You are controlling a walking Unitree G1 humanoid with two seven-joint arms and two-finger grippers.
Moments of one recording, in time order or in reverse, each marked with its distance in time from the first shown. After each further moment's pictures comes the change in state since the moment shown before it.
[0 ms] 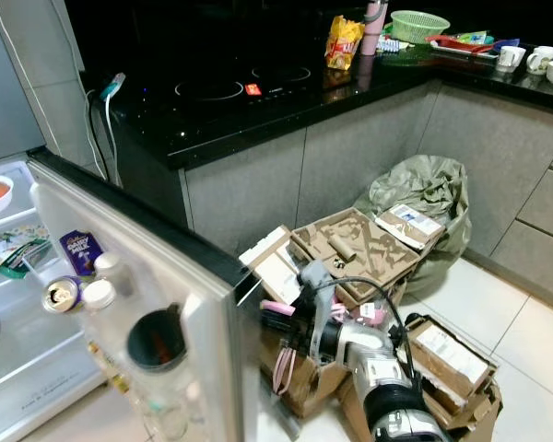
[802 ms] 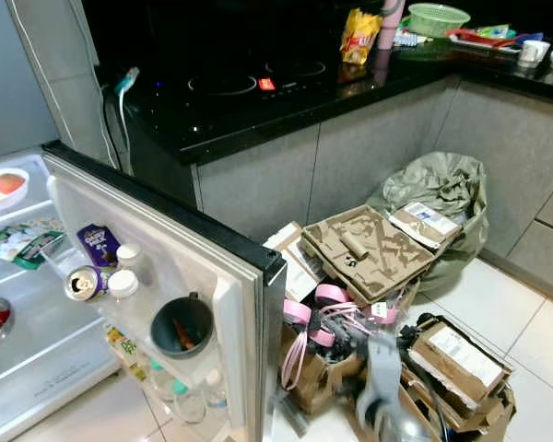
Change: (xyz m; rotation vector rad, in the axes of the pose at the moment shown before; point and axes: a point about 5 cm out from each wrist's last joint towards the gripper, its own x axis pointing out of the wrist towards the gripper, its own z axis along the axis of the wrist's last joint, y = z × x) left arm 0.000 0.001 0.004 0.000 -0.019 -0.006; right arm -0.091 -0.039 -0.064 0.278 -0.020 -1.097
